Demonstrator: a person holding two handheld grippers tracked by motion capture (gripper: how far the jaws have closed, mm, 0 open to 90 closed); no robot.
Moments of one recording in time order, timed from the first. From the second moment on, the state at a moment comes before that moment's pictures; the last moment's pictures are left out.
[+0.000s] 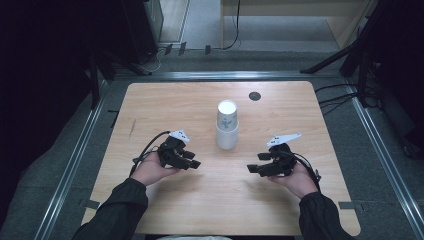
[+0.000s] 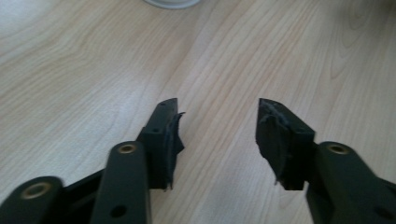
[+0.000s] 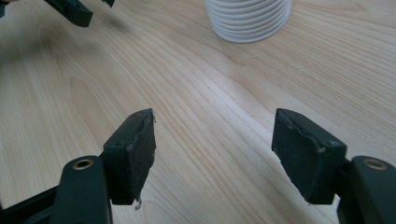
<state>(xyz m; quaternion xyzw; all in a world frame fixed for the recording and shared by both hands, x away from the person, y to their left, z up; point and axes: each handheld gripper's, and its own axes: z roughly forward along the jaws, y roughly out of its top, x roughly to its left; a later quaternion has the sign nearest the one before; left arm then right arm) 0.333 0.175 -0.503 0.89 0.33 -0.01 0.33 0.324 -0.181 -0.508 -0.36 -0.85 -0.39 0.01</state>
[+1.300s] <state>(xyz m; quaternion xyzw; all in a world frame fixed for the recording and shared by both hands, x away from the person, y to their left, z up) 0.337 0.193 -0.495 0.87 0.33 -0.02 0.37 0.333 -0.184 -0.486 -0.32 -0.85 -0.42 -0.05</state>
